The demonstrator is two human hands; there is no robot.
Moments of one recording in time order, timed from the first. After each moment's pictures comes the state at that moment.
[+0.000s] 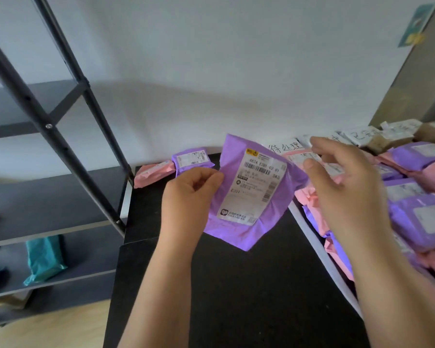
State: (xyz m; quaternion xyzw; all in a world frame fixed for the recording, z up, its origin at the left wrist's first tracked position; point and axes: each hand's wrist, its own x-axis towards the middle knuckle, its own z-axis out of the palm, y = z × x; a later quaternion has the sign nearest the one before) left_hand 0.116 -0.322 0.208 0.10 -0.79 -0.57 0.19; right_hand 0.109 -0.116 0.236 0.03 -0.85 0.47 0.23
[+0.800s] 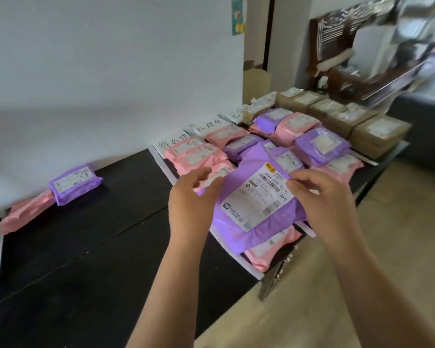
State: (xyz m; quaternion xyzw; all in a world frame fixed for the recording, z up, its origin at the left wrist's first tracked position) left_hand 0.134 -0.049 0.171 -0.02 -0.83 -0.55 0.08; right_hand 0.198 0.151 0.170 -0.16 -0.81 0.52 0.24
